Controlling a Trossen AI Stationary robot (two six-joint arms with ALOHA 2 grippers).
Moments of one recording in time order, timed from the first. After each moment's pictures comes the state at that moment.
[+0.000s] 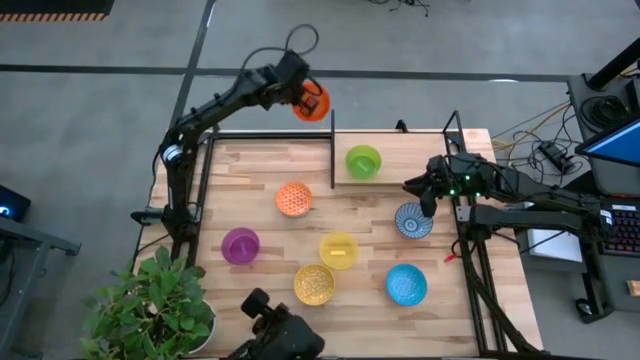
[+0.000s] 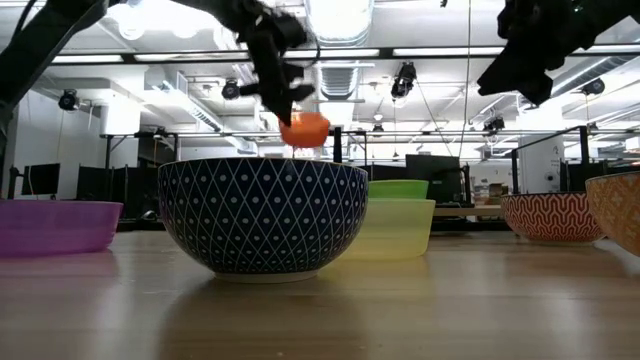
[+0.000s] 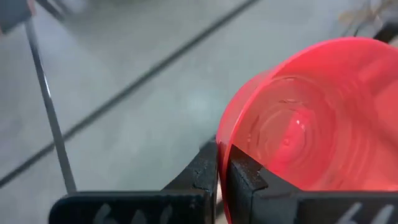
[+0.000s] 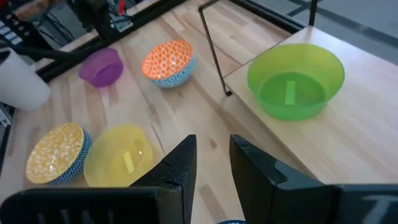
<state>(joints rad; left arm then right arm) 0.67 1.96 2.05 -0.89 -0.38 -0.04 -0.30 0.60 0.65 -0.54 -0.05 0.34</state>
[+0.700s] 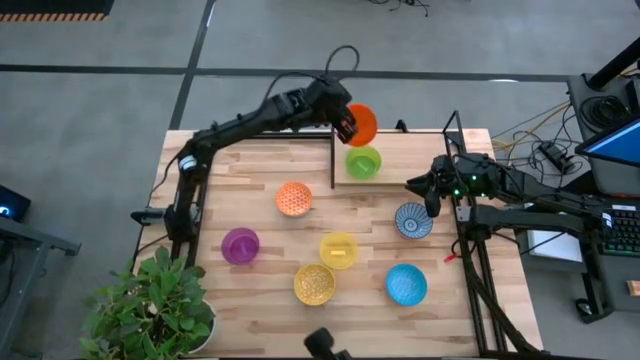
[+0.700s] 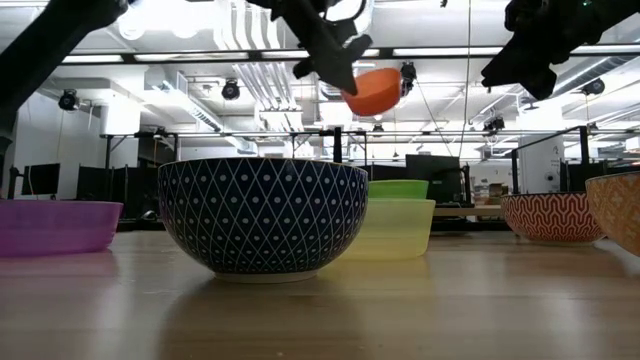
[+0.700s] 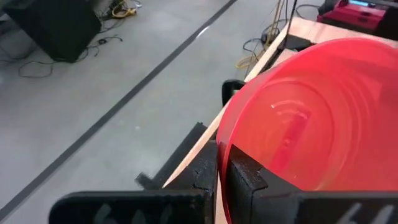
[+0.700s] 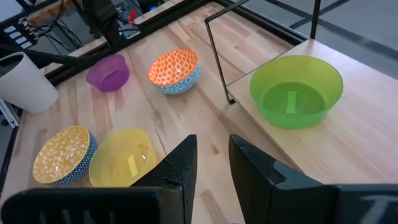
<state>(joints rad) 0.42 2.06 2.17 -0.71 -0.28 -0.02 -0.30 0.54 0.65 -0.55 -0.06 0.32</state>
